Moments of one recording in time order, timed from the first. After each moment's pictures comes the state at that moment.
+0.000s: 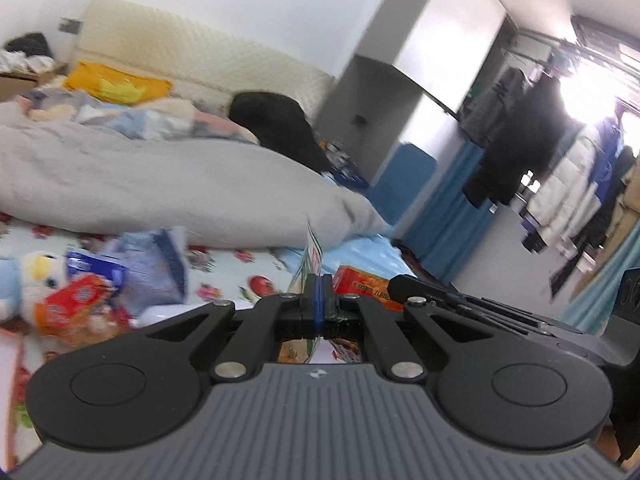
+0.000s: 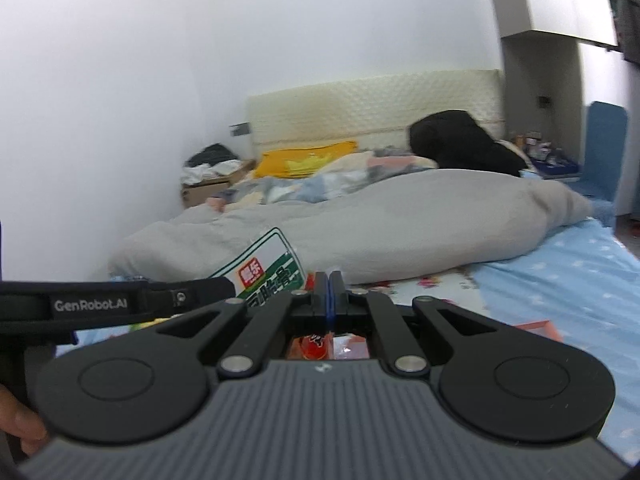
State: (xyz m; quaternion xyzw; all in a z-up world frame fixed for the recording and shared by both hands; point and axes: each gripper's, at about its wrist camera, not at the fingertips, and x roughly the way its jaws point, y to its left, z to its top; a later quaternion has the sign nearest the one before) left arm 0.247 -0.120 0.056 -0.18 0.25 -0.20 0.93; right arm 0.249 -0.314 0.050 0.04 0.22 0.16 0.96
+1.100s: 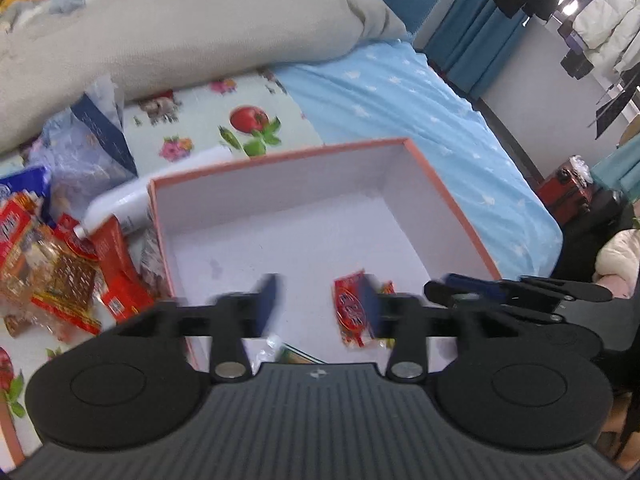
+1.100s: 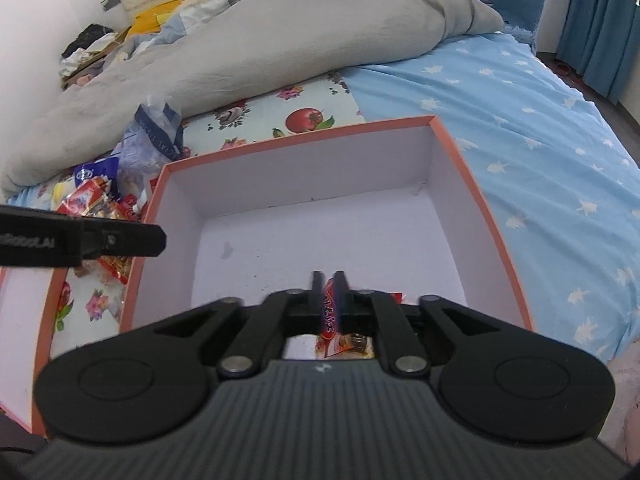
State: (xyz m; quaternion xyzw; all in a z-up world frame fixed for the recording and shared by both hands) left arm 0.375 -0.237 -0.072 -0.04 0.49 -0.21 0.84; right arm 0.310 -0.407 -0.084 0.07 0.46 0.03 0.89
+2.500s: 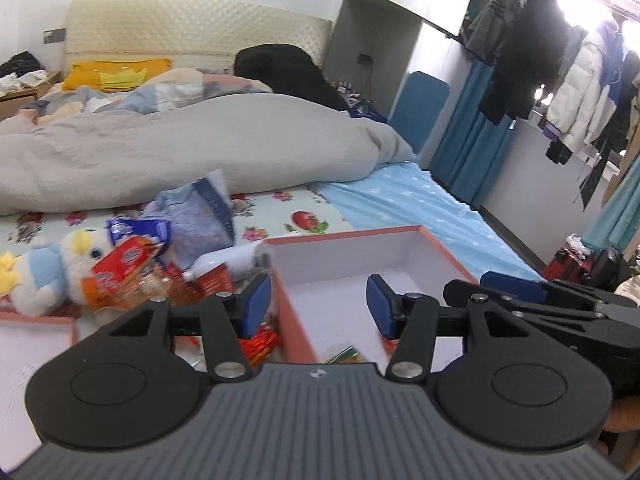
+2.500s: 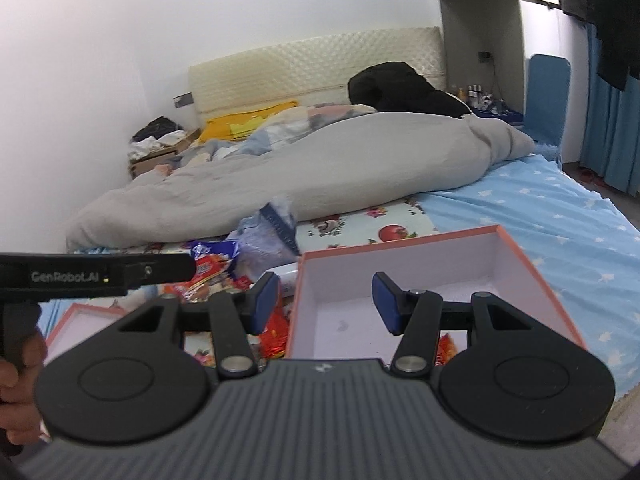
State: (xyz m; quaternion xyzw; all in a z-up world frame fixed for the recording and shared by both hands) left arm 0.204 -0.080 -0.010 -0.07 0.31 -0.18 0.93; right arm 0.189 -0.298 -0.013 0.05 0.26 0.09 0.96
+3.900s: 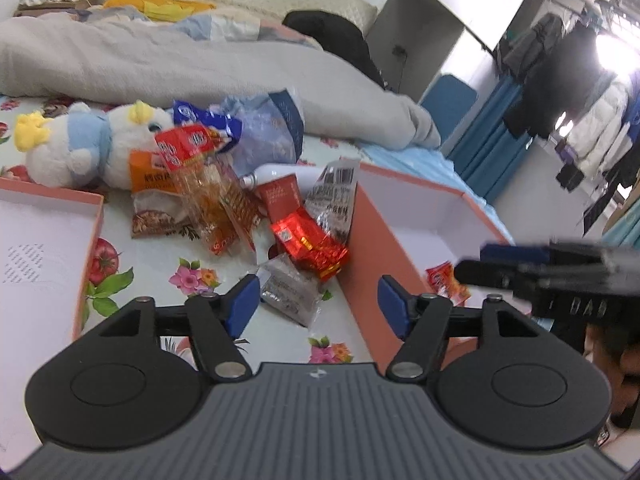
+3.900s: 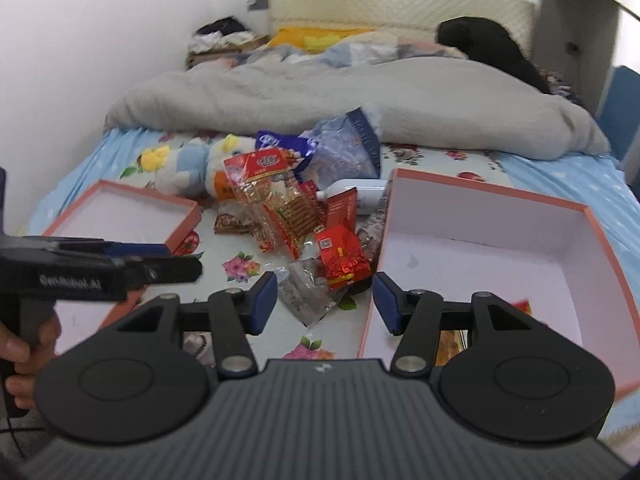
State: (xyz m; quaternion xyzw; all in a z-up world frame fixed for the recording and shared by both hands) left arm 0.192 0.023 -0.146 -0.16 0.35 -0.18 0.91; right arm 0.211 -0.217 -0.066 -0.07 0.36 0.19 0.91
